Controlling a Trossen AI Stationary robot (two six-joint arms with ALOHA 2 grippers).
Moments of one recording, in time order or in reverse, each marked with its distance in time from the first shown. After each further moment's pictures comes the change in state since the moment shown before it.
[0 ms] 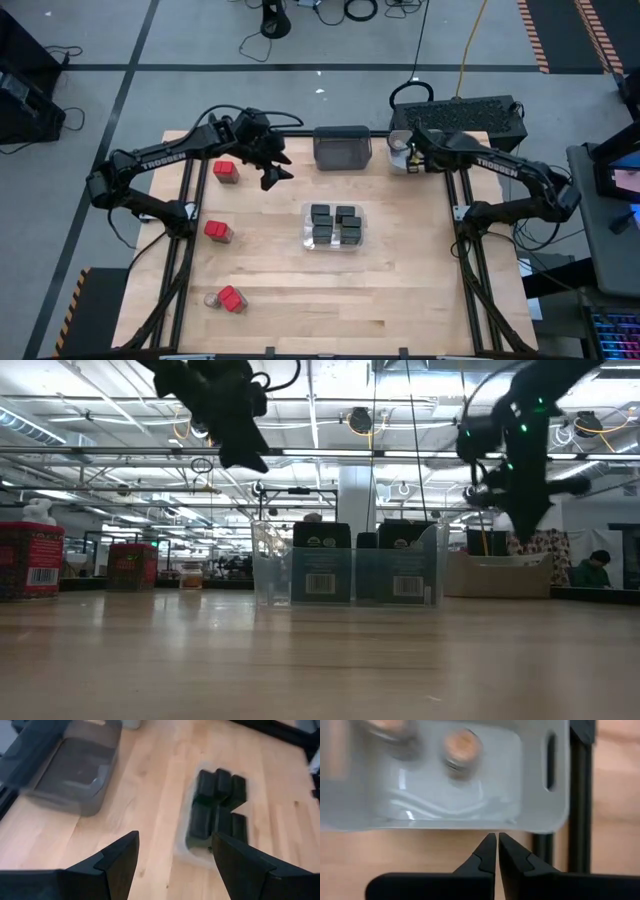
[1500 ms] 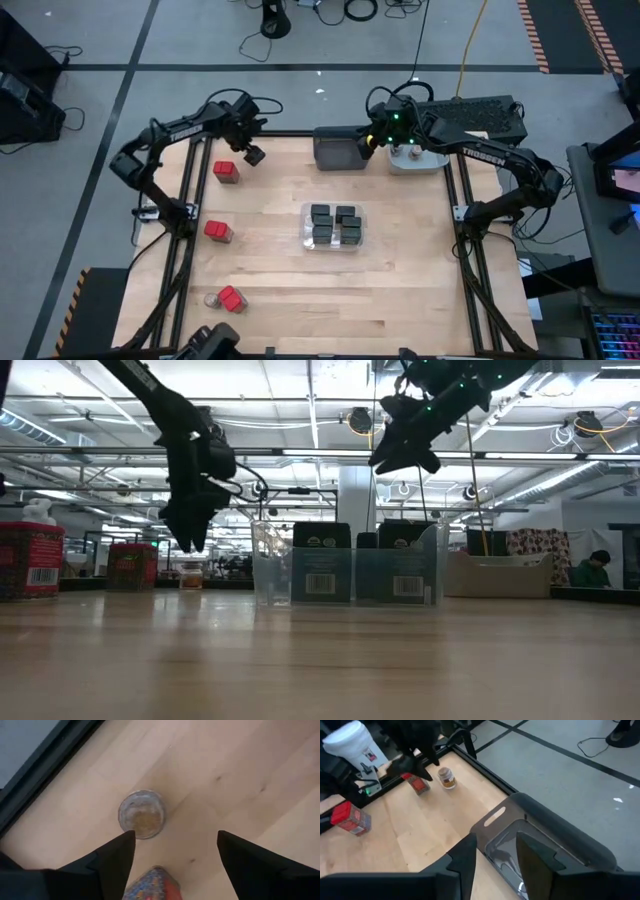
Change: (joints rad) left arm 0.393 0.268 0.000 -0.292 -0.353 0.050; right arm 0.148 0.171 0.306 0.702 -0.498 -0.506
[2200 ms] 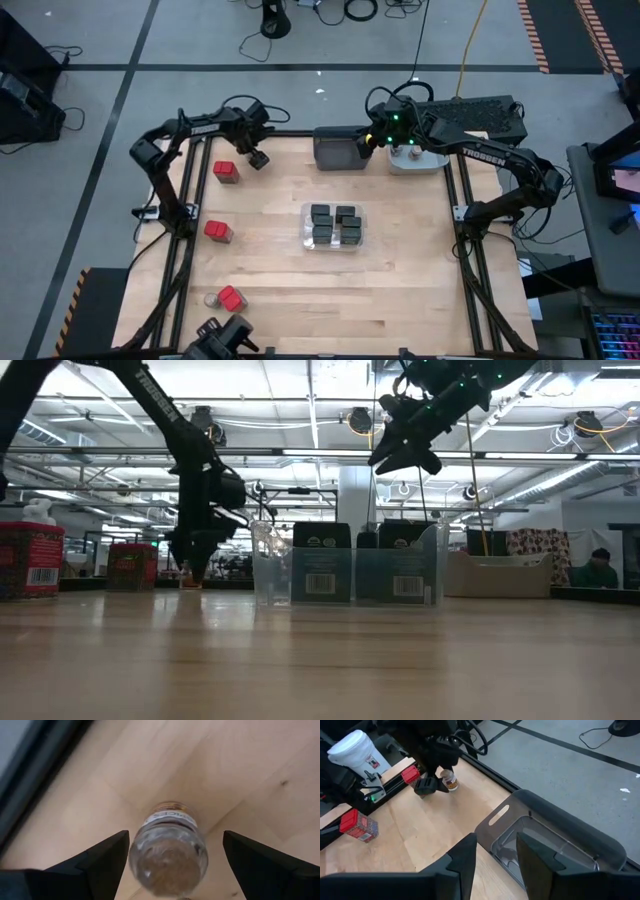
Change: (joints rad) left arm -0.002 0.187 0.000 0.100 -0.124 0.040; right arm 0.011 0.000 0.000 -0.002 0.000 0.074
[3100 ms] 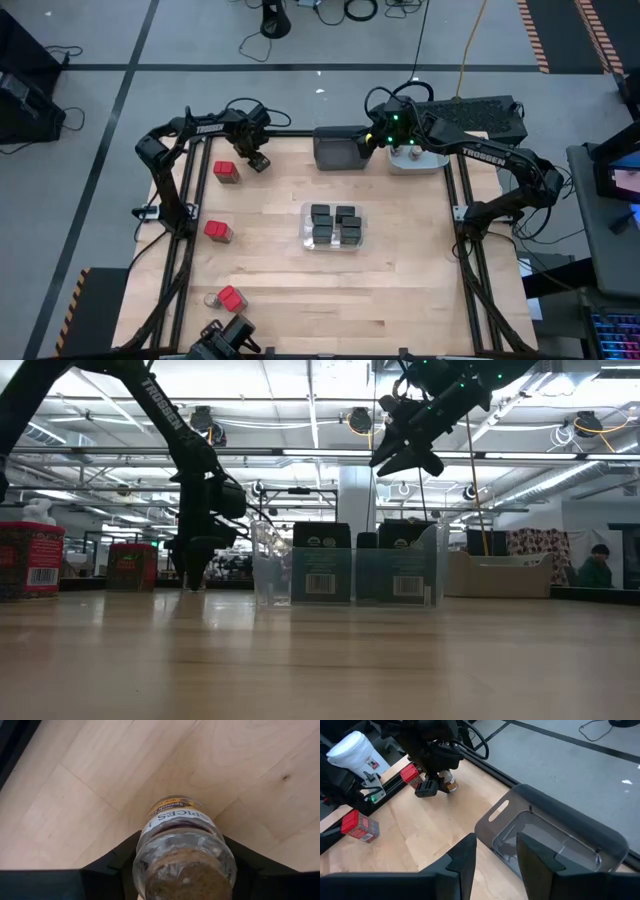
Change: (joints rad) left arm 0.001 0.052 0.000 -0.004 0.053 -0.007; right arm 0.000 0.000 0.000 -0.019 -0.002 0.036
